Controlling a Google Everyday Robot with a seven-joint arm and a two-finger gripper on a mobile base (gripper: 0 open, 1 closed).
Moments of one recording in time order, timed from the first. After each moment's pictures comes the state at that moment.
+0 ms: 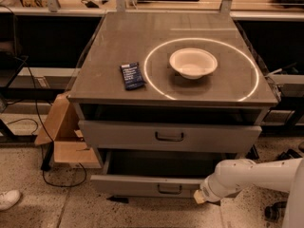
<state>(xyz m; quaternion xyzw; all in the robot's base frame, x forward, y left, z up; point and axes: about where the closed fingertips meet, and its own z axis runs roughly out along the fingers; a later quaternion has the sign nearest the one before) 0.432 -0.193 0.391 -0.22 0.97 0.12 0.07</state>
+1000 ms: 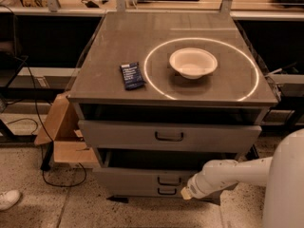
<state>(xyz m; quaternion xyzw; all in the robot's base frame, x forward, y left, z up) 0.463 -0.150 0.351 -0.25 0.95 0.16 0.09</state>
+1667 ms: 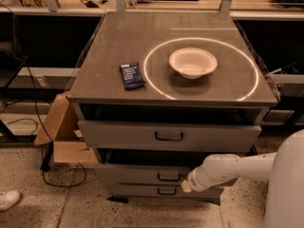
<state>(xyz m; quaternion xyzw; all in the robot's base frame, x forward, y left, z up) 0.482 -0.154 0.365 -0.24 0.95 0.15 0.11</state>
